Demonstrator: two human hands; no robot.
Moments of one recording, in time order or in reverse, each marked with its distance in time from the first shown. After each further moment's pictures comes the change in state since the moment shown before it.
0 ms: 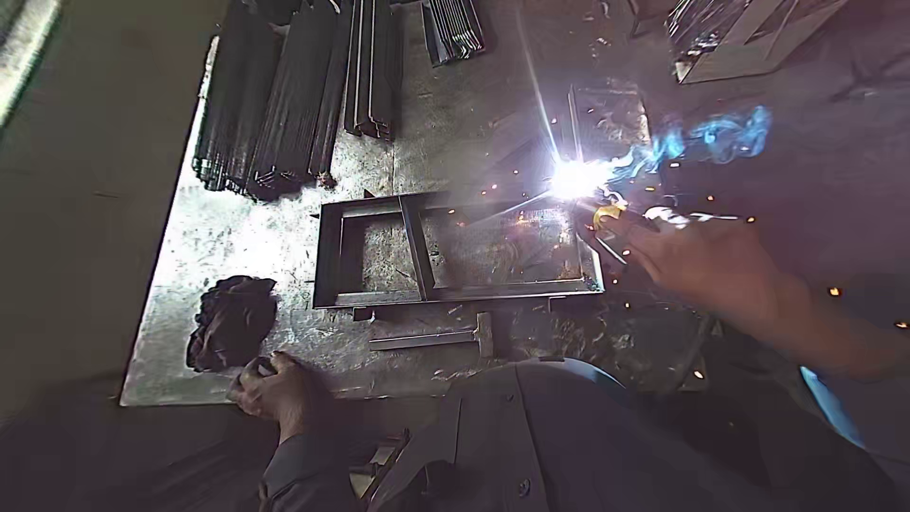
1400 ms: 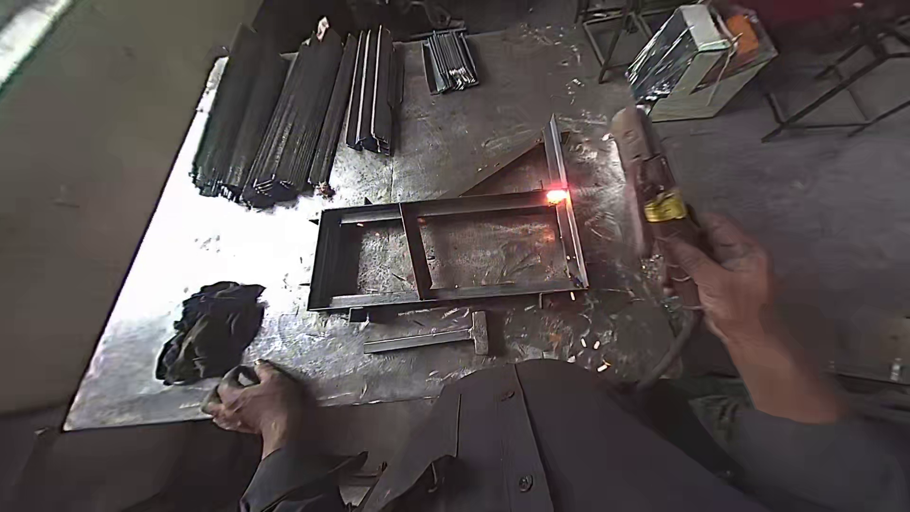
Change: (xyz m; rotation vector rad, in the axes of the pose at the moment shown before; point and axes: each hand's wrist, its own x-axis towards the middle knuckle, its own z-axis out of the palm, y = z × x) left_hand 0.010 -0.015 0.009 -0.075 0.012 -0.002; right_hand -0.058 -0.022 -0.004 1.427 0.544 0.554
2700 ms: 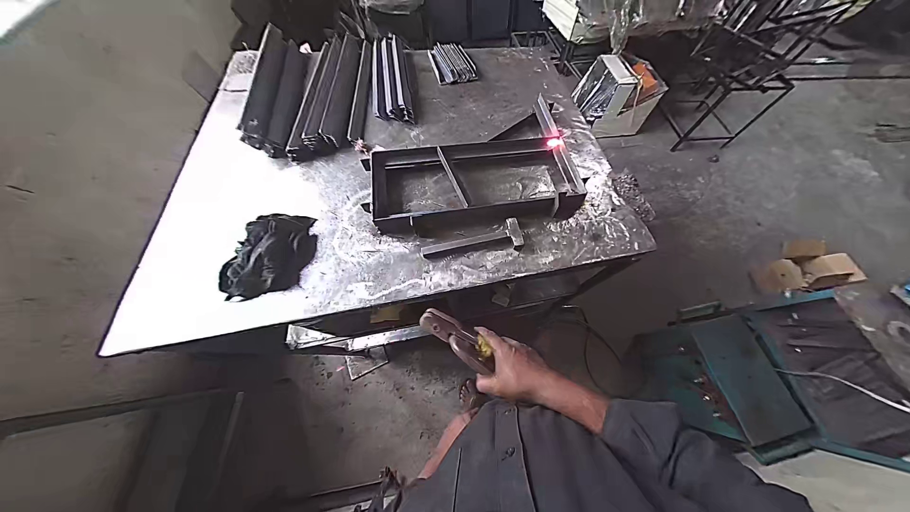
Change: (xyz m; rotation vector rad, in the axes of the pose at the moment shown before) left_hand -0.204 -0.288 0.053 -0.059 -1.435 1.152; right_hand -0.347 0.047 0.266 -0.819 -0.840 0.375
